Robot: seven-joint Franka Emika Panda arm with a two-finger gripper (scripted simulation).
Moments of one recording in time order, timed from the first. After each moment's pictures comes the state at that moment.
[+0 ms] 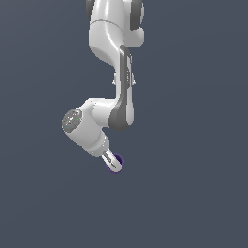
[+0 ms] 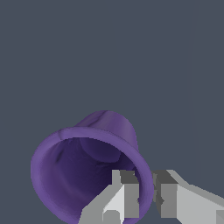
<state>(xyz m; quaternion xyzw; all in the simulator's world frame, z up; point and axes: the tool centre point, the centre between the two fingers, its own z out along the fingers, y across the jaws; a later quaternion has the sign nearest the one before) 0.063 -0.062 0.070 -0.89 0.44 0.09 0.12</state>
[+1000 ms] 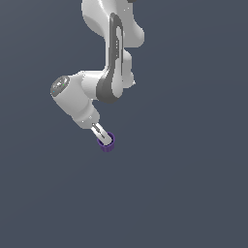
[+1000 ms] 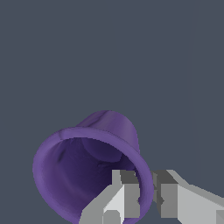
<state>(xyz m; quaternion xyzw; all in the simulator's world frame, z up) -0.023 -0.103 0.122 -0.89 0.44 0.09 0.12</state>
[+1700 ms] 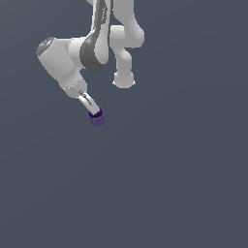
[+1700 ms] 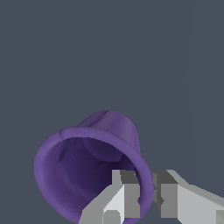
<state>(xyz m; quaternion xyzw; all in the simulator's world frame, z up) -0.126 -0.154 0.187 -0.89 0.44 0.09 0.12</state>
